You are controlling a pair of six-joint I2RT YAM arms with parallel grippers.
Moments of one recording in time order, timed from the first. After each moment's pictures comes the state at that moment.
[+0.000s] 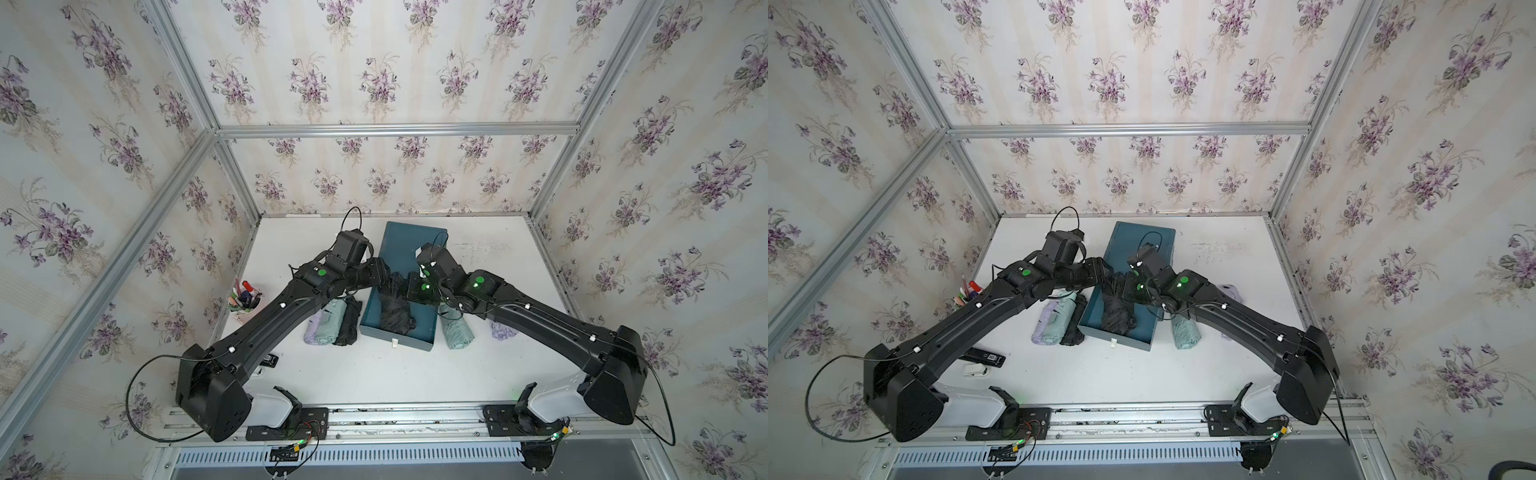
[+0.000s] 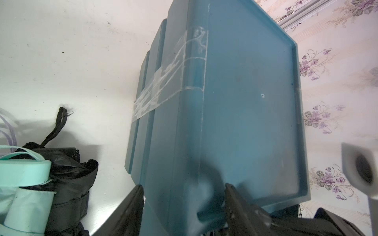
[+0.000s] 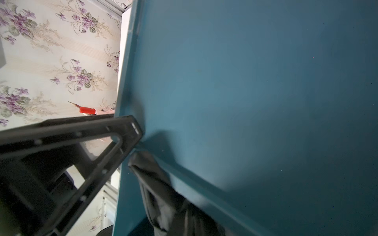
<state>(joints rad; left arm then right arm) -0.56 1.39 1.23 -0.61 0.11 -0.71 0.90 1.46 1.25 -0.58 0.01 0.92</state>
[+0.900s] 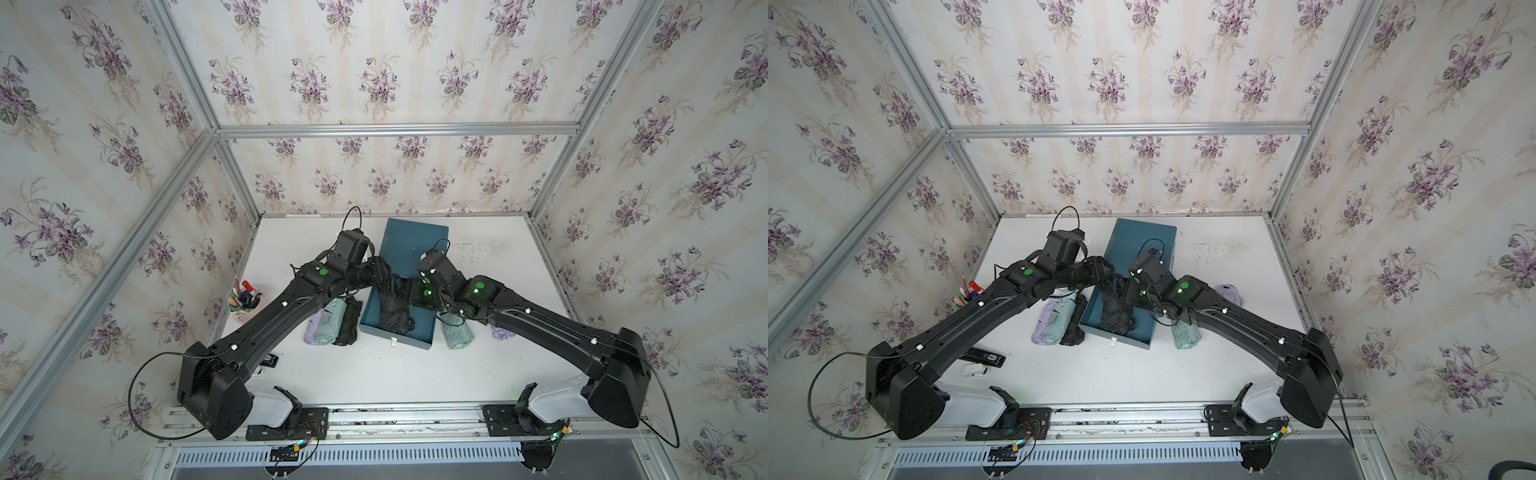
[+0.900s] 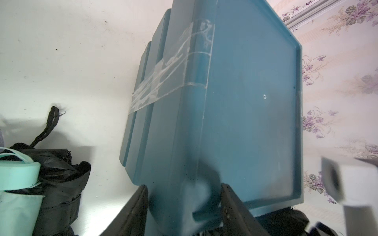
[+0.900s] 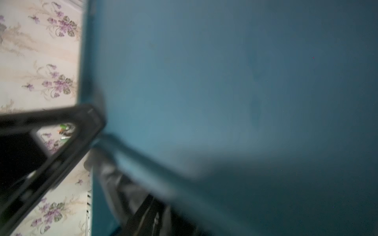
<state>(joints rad) -0.56 1.40 1.23 -0.59 0.11 -0.74 0.92 1.40 1.21 -0.62 0.07 0.94</state>
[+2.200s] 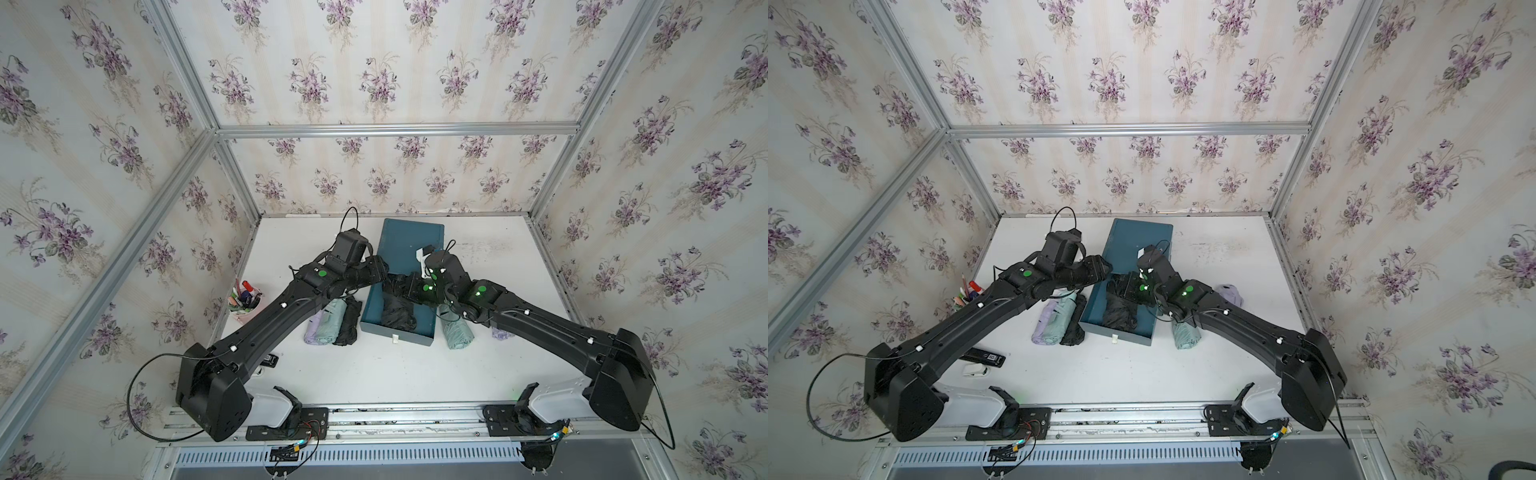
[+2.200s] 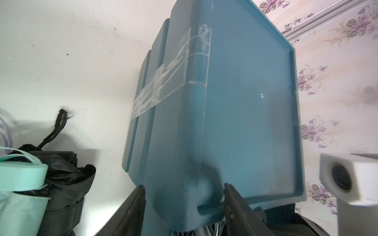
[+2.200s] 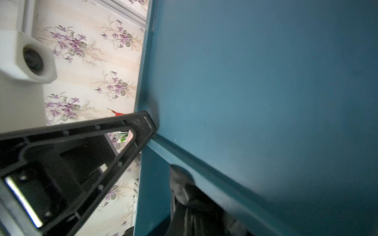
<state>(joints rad) -0.56 1.39 1.20 -0.54 0.09 -0.76 0.80 1.44 1.06 -0.25 -0.20 1.01</state>
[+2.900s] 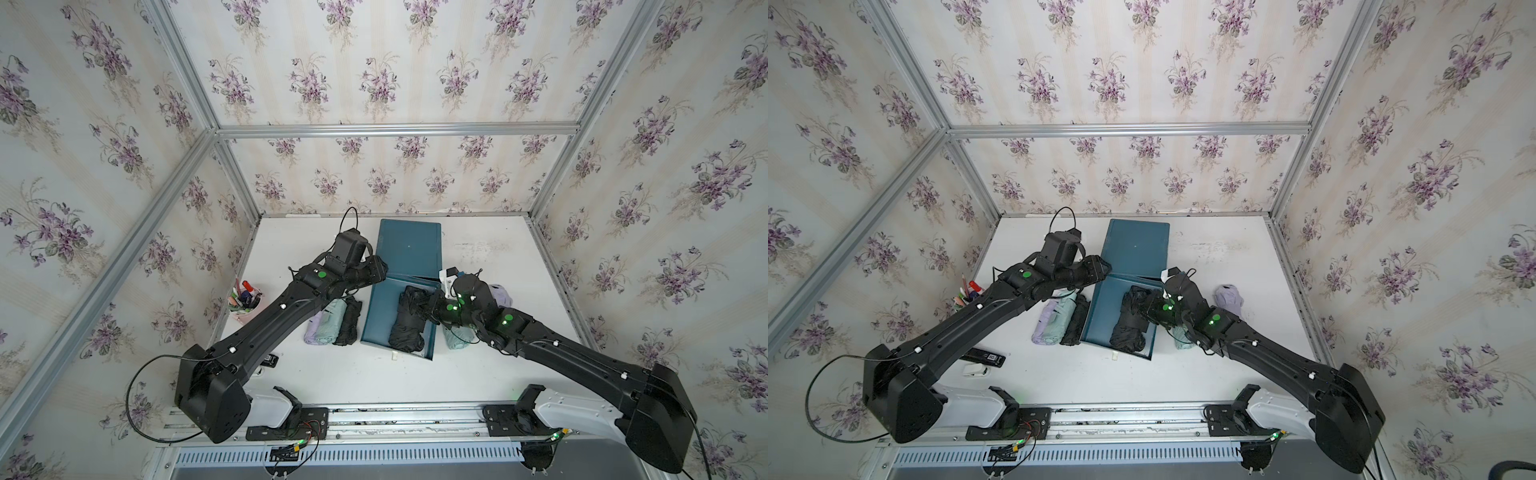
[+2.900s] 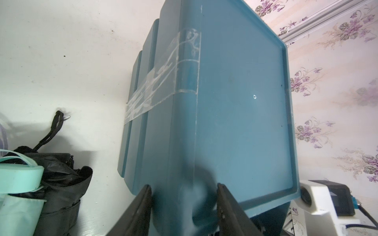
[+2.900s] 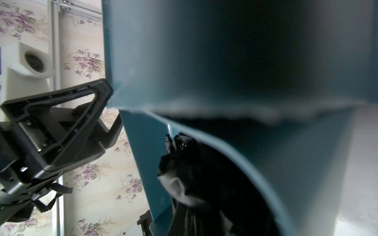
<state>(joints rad) -0.56 1.38 1.19 -0.54 0.09 -0.77 0.79 1.15 0.73 -0.11 -0.22 1.22</state>
